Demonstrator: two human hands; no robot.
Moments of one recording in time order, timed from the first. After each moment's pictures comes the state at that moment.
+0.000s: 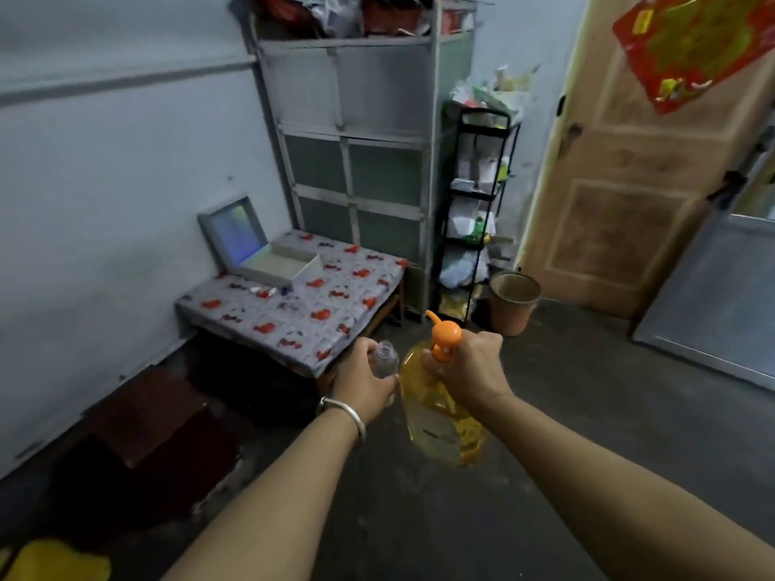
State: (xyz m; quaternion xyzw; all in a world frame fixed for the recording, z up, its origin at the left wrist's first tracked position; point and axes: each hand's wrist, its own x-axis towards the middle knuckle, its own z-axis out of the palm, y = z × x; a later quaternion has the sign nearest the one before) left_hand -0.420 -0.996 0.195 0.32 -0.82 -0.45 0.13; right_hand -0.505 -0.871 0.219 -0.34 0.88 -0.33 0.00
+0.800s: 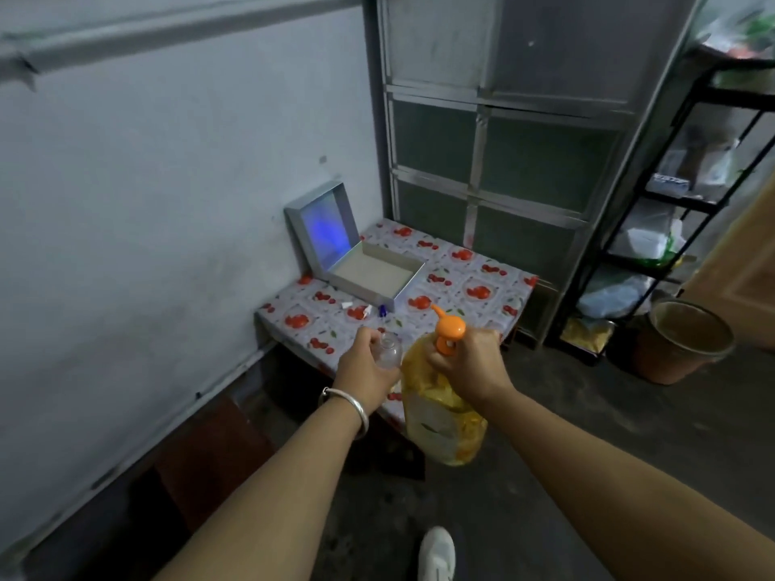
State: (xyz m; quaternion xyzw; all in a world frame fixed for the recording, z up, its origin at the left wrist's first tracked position) left_hand -0.503 -1.441 0.158 0.40 -0.79 -0.44 0.14; right_hand -0.616 -1.342 0.156 -0.39 0.83 -0.39 0.09
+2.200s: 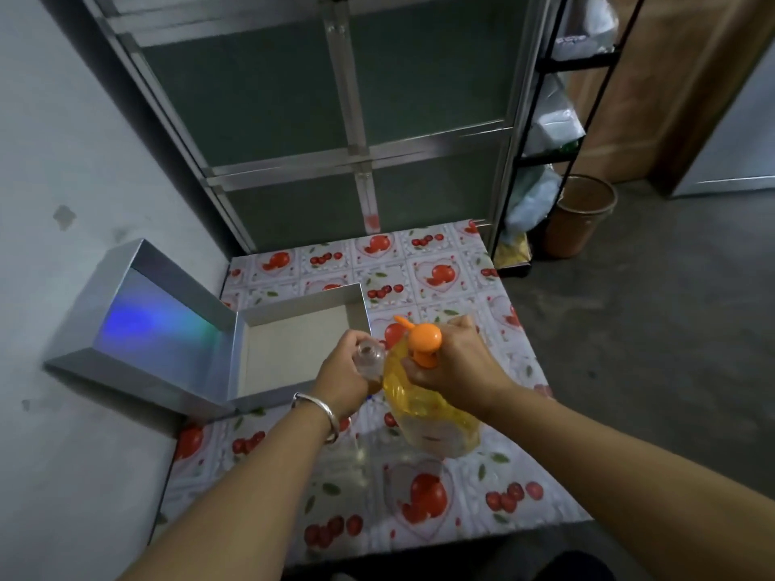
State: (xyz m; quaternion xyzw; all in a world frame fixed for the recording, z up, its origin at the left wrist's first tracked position) left_hand -0.752 -1.858 -0.048 0.08 -0.85 -0.52 -0.09; right_hand -0.754 -1.691 -0.025 -0.22 0.91 -0.34 -0.08
